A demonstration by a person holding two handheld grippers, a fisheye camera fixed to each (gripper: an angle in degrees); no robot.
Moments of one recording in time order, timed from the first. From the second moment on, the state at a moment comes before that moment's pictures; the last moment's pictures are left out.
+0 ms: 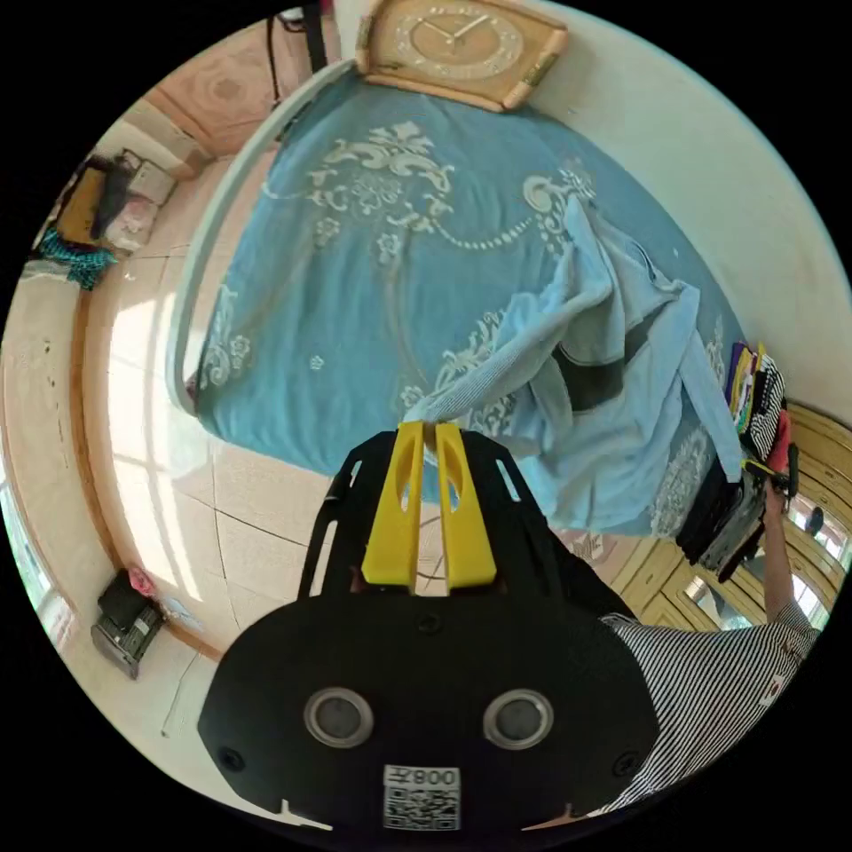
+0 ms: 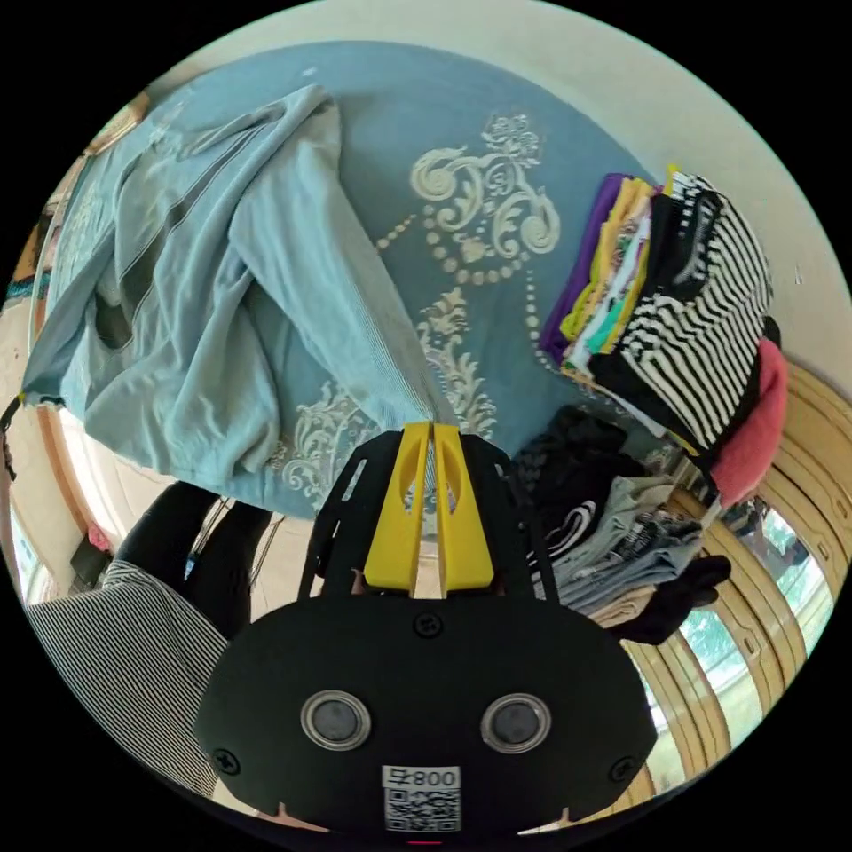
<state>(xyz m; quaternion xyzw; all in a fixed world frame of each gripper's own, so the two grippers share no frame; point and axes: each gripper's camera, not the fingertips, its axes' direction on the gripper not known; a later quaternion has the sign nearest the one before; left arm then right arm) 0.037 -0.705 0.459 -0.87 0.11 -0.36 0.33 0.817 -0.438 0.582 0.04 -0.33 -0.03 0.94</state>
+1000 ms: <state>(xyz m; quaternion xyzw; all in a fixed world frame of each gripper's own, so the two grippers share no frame) 0.186 -0.628 0.288 -0.81 0.20 -0.53 0.11 0.645 -0.322 0.748 -0.08 -0.64 0.02 0.76</state>
